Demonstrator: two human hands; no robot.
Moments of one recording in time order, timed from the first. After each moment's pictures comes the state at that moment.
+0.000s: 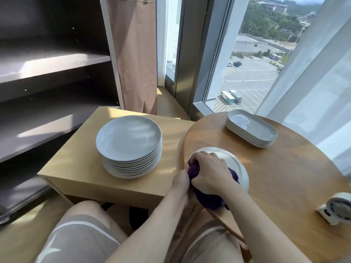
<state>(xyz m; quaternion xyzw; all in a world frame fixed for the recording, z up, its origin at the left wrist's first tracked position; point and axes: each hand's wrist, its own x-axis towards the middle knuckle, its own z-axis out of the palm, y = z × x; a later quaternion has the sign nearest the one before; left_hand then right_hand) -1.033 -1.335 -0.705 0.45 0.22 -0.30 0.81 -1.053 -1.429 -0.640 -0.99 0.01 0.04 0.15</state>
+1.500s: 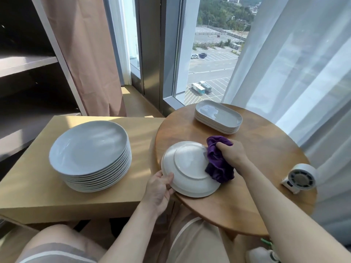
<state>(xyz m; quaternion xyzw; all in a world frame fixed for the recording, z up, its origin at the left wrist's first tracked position) -1.047 -1.330 -0.718 0.41 0.13 -0.31 0.85 -1.056 -1.584 -0.663 -0.80 0.34 -0.11 0.48</state>
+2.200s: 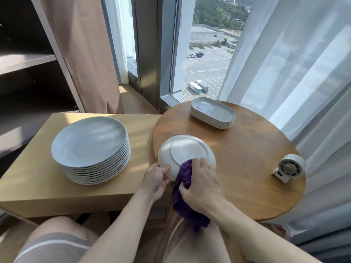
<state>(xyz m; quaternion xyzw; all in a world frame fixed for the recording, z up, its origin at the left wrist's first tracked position) -1.037 -1.323 -0.717 0.44 0.09 -0.33 0.83 -1.141 -1.443 -0.667 -0.97 0.14 -0.10 0.16</state>
